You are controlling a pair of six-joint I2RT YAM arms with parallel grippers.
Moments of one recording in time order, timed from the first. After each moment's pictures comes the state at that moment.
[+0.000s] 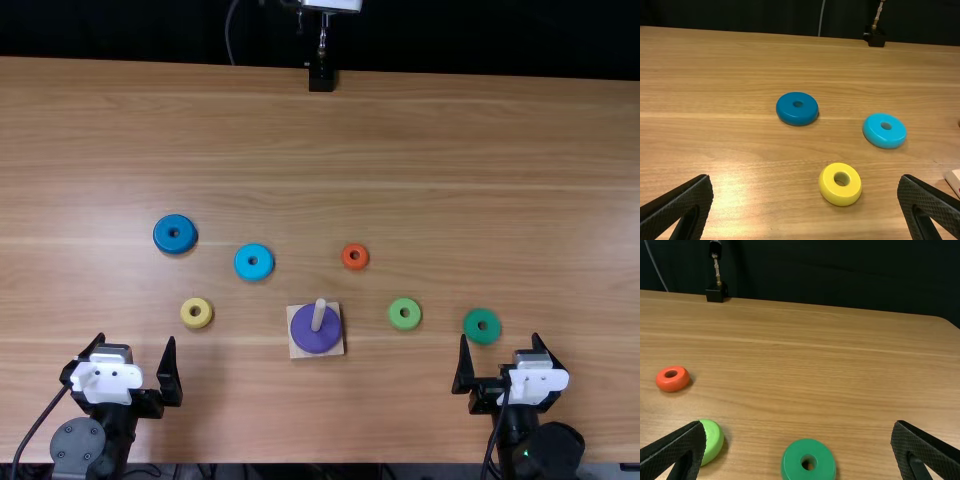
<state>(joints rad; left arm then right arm) -0.07 0.01 0.11 -0.38 0.01 -0.11 -0.01 0.01 0.08 -0.27 0.00 -0.12</state>
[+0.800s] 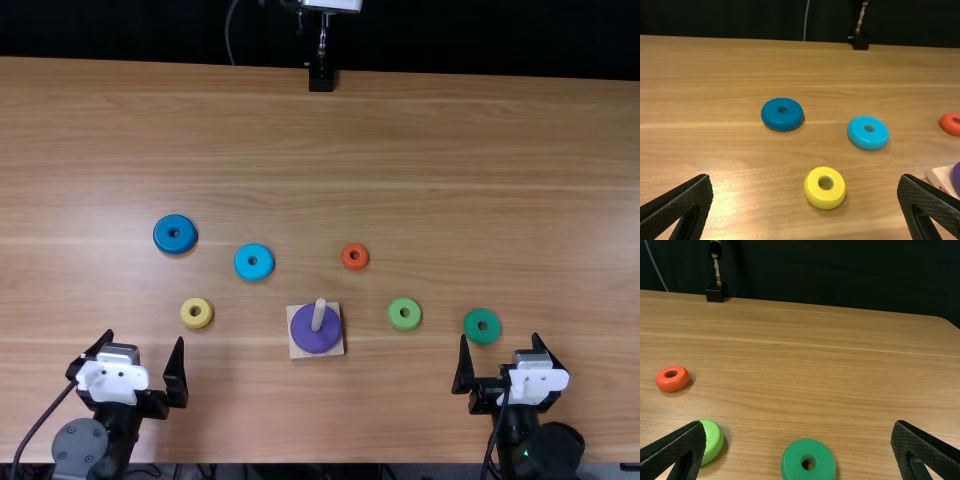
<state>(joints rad) -0.13 0.05 0.16 -0.34 0.01 -0.10 -0.01 0.01 0.08 -0.27 0.00 -0.13</state>
